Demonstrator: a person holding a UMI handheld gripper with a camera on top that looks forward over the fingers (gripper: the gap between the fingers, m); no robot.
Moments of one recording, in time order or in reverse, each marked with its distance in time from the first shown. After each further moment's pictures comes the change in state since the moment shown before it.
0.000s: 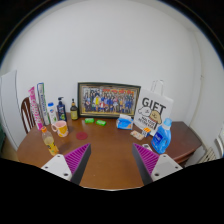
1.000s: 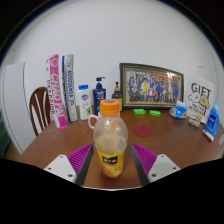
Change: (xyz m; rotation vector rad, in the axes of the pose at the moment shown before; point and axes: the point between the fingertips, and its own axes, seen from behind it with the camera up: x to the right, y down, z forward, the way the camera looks) arm -0.356 0.095 0.200 0.049 -0.135 0.045
